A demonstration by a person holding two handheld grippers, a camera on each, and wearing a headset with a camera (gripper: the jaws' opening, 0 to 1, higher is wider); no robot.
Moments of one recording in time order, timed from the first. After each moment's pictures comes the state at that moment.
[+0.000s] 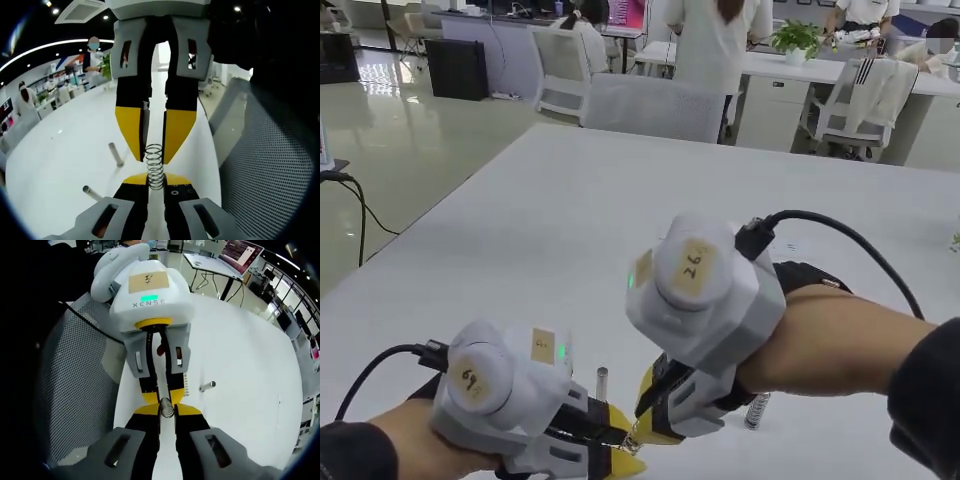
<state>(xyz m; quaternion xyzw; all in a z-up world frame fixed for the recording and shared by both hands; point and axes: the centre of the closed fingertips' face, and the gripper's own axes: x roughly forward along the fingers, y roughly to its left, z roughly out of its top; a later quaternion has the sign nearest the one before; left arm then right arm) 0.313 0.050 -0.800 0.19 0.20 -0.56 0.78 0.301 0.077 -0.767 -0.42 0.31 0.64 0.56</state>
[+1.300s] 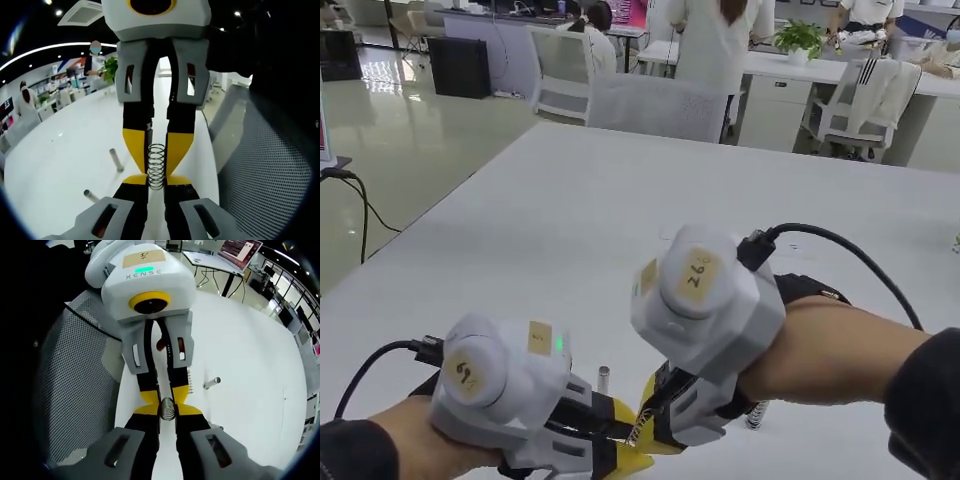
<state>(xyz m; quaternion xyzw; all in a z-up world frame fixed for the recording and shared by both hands) 0.312 0.047 -0.791 0.17 0.18 -0.56 0.79 0.300 0.074 -0.779 -0.41 0.33 0.64 0.56</state>
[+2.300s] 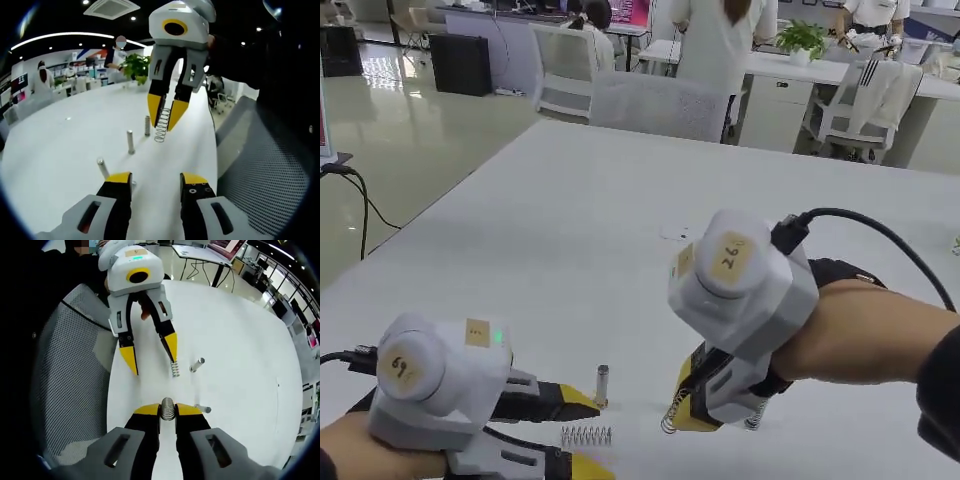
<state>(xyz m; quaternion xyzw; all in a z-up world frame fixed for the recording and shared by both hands) 0.312 0.090 -0.796 0.10 0.21 -0.50 0.83 0.327 0.043 -0.774 -0.43 0.35 0.61 0.57</state>
